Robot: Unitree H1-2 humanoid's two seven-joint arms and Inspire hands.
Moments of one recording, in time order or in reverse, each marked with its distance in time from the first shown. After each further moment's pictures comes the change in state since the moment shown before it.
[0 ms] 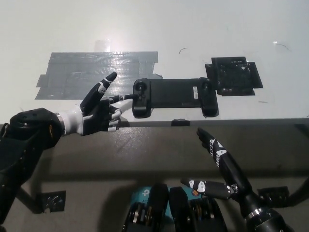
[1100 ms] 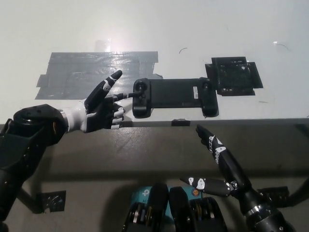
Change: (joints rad) left_arm -0.021 -0.010 -0.015 -0.016 0.026 0.000 0.001; right_arm -0.016 -0.001 0.000 0.000 0.000 0.000 0.002
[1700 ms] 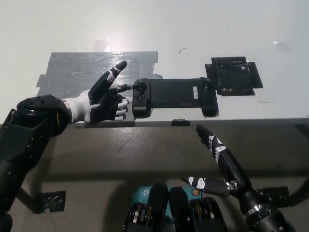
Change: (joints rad) left_arm -0.045 -0.009 0.000 0.024 0.011 0.000 -0.003; right_arm -0.003 0.000 0.000 -0.001 0.000 0.000 0.001
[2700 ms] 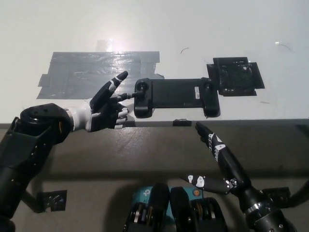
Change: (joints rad) left_arm 0.035 -0.018 0.004 0.004 0.054 0.000 0.003; right_arm -0.009 -0.001 0.000 0.000 0.000 0.000 0.001
